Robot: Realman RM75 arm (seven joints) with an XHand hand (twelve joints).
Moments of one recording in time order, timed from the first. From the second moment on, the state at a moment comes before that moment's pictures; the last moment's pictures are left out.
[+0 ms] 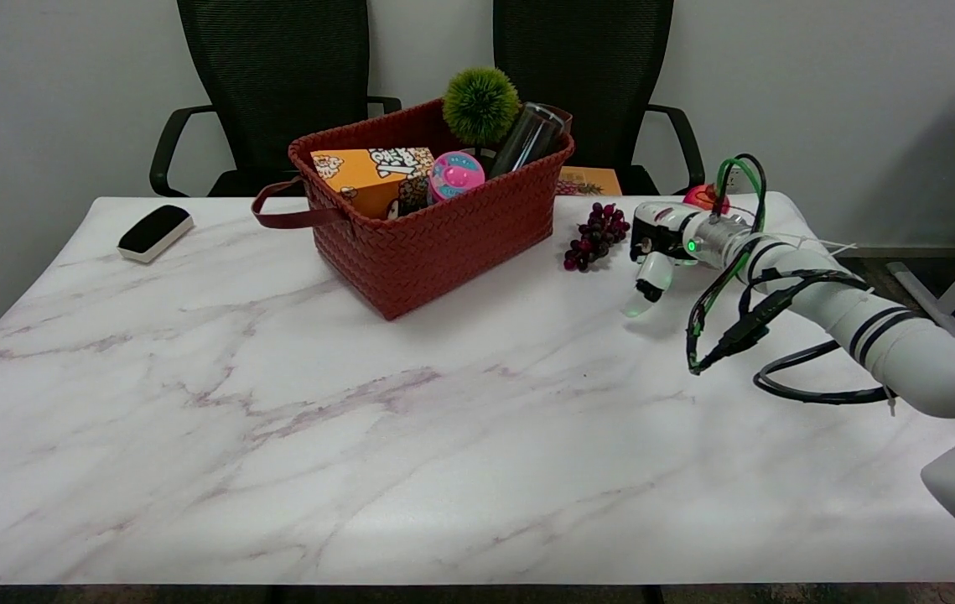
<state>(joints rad) 0.63 -0.88 -2.02 0.82 1.35 -0.14 -0.39</state>
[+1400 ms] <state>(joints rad) 0.60 -0.89 -2.01 0.92 1.25 -0.08 -0.39</state>
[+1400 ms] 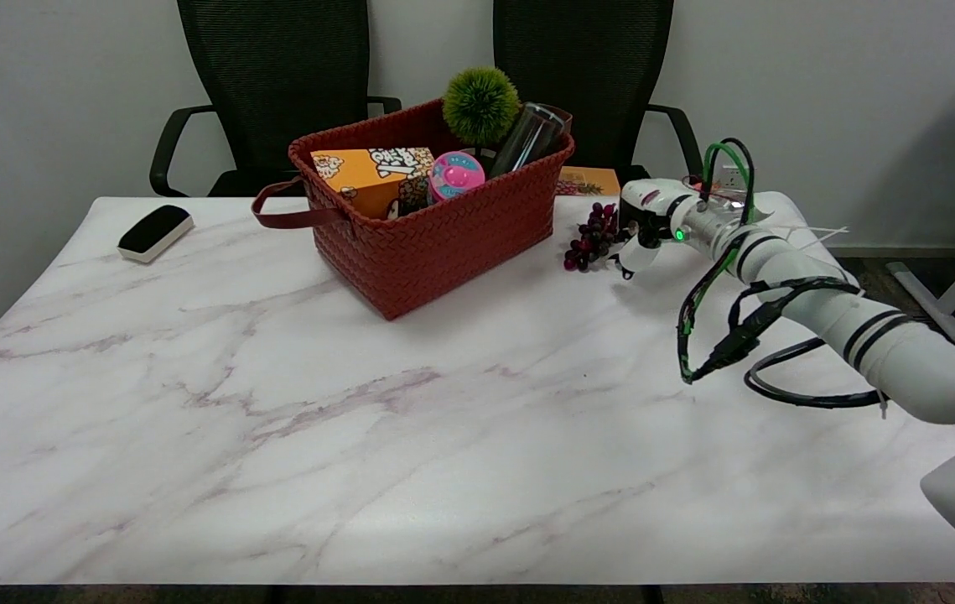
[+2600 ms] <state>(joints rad) 0.25 -0.86 -1.73 1.50 0.96 0.23 -0.44</state>
